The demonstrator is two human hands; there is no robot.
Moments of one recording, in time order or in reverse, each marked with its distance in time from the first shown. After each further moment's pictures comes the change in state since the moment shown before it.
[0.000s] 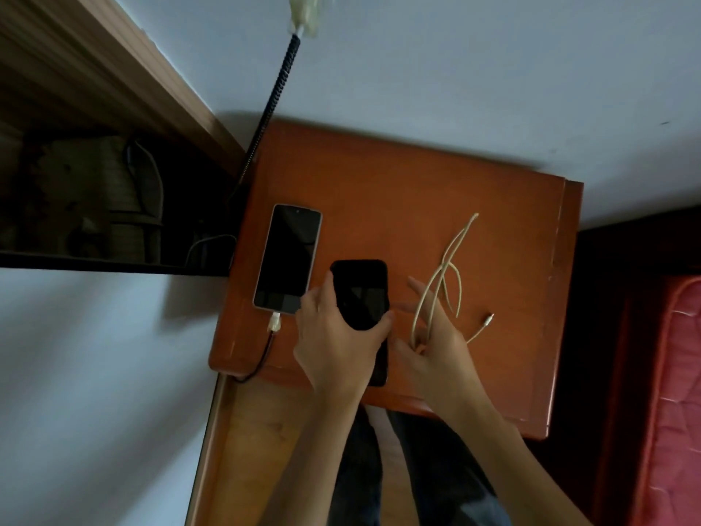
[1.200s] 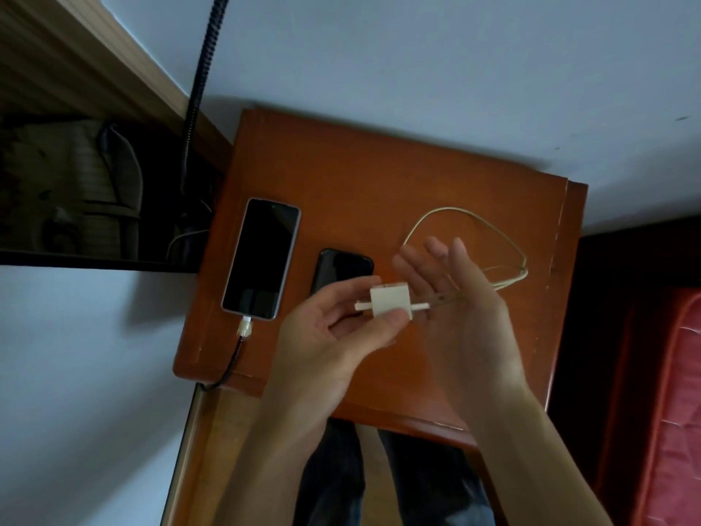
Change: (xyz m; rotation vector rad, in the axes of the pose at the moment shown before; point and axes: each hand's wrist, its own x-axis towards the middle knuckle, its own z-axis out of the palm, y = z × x) left_hand -0.009 0.045 -0.051 -0.974 -0.533 -0.195; right_hand 0.031 -0.051 -0.044 0.987 0.113 0.328
